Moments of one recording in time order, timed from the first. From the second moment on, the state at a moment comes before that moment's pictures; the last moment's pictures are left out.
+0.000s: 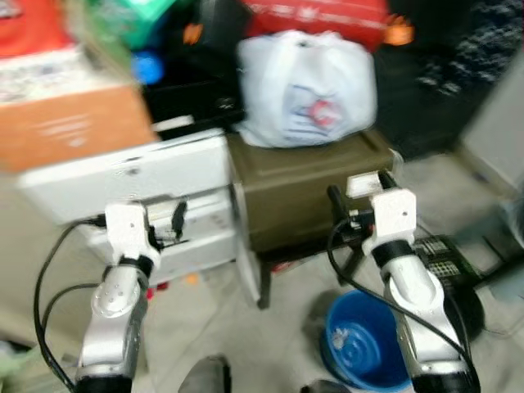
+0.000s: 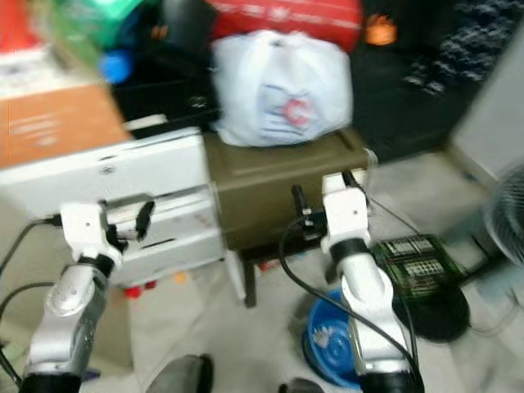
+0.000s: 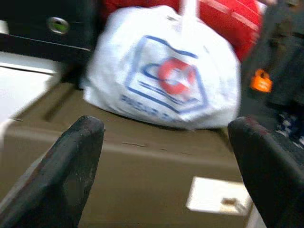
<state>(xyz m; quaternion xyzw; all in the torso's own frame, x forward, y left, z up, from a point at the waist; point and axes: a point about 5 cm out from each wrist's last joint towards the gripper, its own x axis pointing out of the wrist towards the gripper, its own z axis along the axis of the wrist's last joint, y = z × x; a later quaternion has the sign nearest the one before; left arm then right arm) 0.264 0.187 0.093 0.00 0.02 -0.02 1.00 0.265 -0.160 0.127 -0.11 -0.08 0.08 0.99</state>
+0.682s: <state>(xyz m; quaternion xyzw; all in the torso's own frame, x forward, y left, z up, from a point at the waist) 0.255 0.194 0.095 0.00 0.01 -0.05 1.00 0.256 -0.176 0.124 -0.13 -0.07 0.03 0.99</state>
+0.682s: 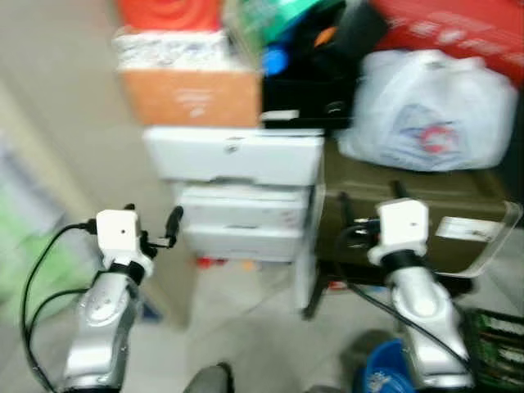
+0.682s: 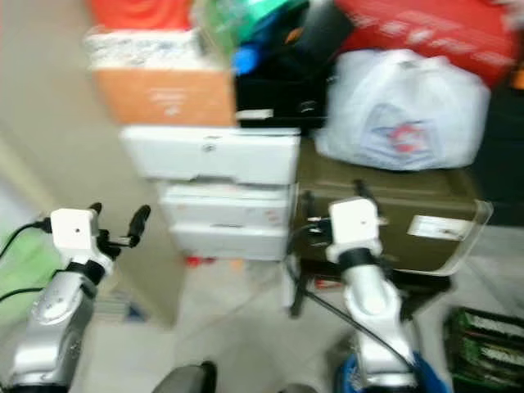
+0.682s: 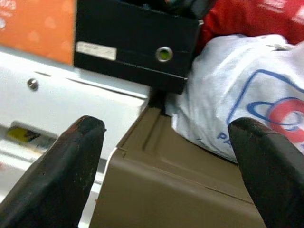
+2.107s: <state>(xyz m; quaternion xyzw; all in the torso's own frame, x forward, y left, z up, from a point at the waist) 0.254 0.196 0.097 0.01 0.02 -0.02 1.00 0.262 -0.166 0.124 -0.14 -0.07 0.07 0.99</state>
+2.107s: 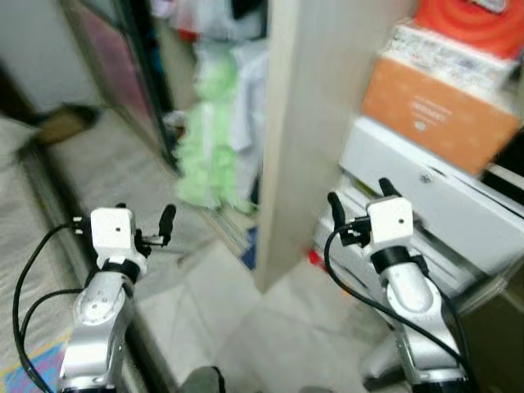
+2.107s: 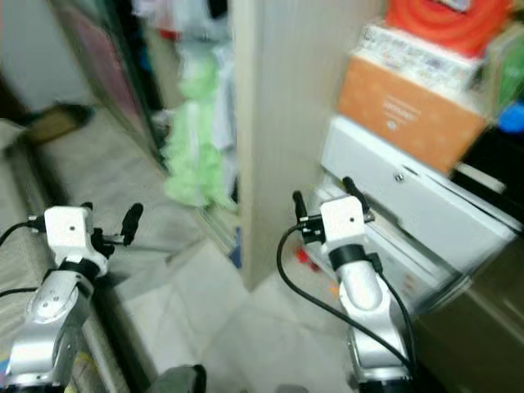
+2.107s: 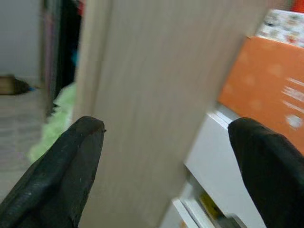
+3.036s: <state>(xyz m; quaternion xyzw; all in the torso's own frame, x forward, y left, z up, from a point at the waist) 0.260 0.179 0.101 0.00 0.00 -0.05 1.00 0.262 -0.166 0.122 -0.13 -0.06 0.08 0.99</state>
